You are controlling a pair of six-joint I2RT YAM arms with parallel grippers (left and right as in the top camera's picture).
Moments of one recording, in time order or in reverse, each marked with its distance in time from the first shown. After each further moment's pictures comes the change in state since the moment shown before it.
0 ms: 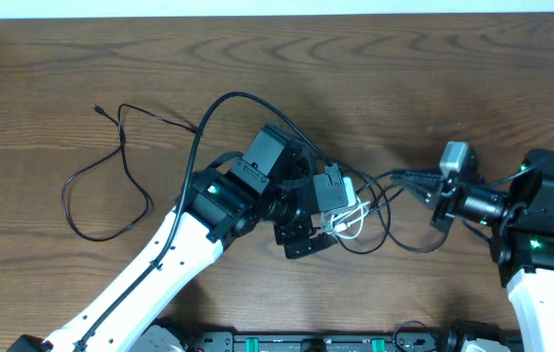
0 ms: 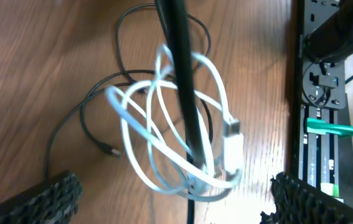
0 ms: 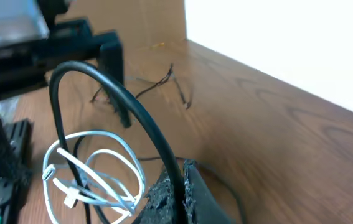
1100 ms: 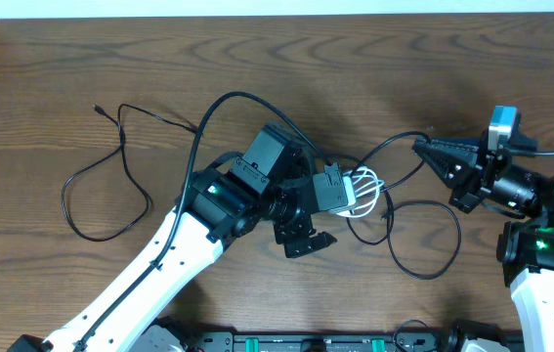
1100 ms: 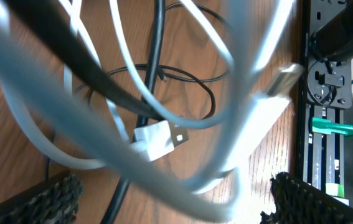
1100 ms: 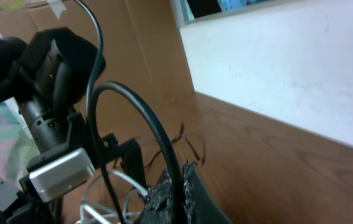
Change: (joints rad) left arm 0.000 0.000 0.000 0.003 -0.011 -0.001; right arm -0.045 0.000 0.001 0.681 -0.062 0.811
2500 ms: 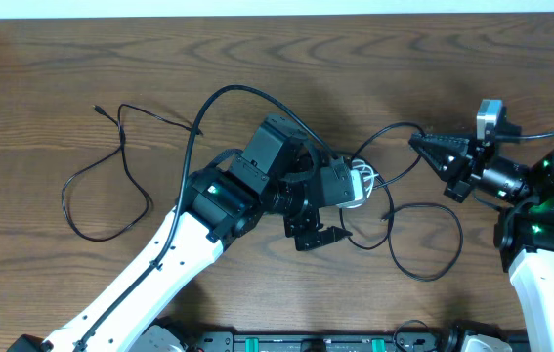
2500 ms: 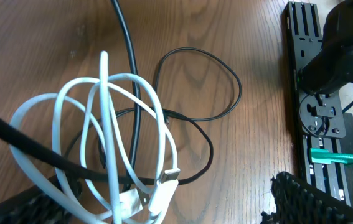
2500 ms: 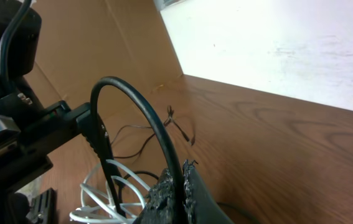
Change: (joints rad) left arm 0.000 0.000 0.000 0.130 0.093 -0.001; right arm -0.006 0.116 0.001 -0.124 0.028 -0.149
